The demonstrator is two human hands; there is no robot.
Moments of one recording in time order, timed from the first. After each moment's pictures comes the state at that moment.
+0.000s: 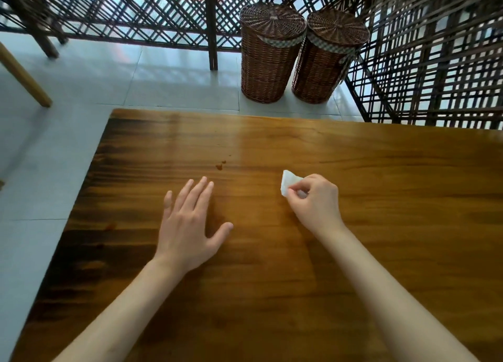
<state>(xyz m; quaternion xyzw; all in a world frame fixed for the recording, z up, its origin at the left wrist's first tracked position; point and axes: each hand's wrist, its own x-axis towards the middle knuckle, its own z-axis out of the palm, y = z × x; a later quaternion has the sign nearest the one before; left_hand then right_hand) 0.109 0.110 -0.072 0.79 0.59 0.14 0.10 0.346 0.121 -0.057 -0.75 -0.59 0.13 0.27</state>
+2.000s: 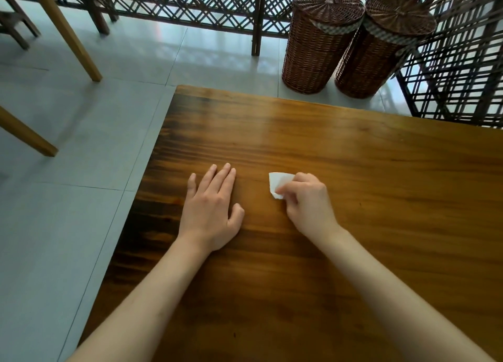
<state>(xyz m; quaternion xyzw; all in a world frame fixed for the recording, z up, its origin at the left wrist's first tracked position) 0.040 0.123 -0.094 0.77 0.63 0.10 0.08 0.229 0.129 -0.067 -0.61 -0.75 0.15 0.21</state>
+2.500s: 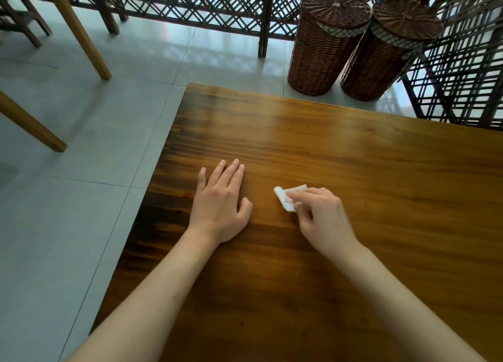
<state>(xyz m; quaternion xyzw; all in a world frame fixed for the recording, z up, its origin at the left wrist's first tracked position) 0.040 0.123 -0.097 0.77 0.63 0.10 0.07 0.236 0.096 -0.062 -0.61 -0.75 0.14 0.21</state>
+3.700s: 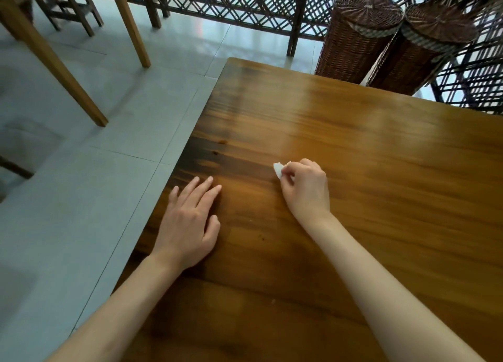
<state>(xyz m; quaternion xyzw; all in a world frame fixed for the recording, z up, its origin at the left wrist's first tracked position) -0.027 -0.046 -0.077 0.72 0.67 0.14 0.11 0.172 0.039 -0.065 -0.64 -0.72 0.12 0.23</state>
